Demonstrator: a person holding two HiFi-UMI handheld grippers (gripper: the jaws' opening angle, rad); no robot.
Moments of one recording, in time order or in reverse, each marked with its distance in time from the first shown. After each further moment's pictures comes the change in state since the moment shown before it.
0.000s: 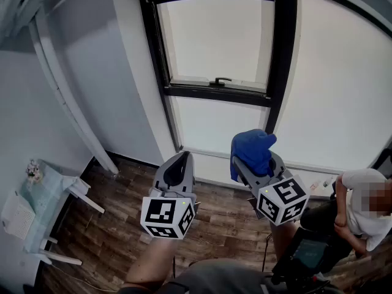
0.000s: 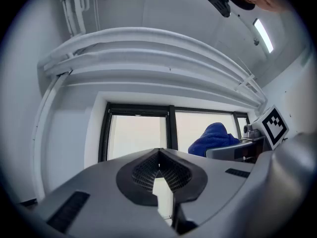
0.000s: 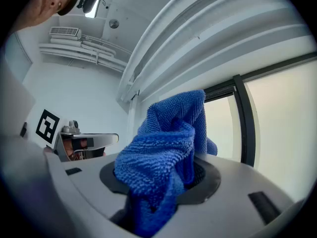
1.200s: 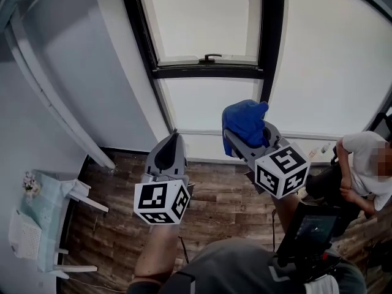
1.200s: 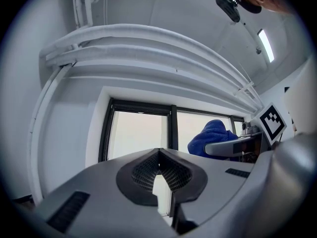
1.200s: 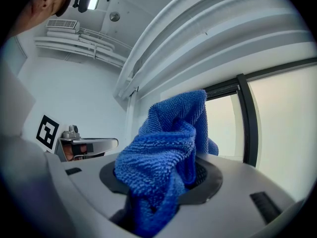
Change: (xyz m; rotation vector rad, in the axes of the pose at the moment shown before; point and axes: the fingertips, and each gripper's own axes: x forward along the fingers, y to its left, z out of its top) left arm -0.029 0.070 -0.015 -0.050 0.005 -0.060; right arm 0.042 0.061 0.000 -0.011 0.023 -0.049
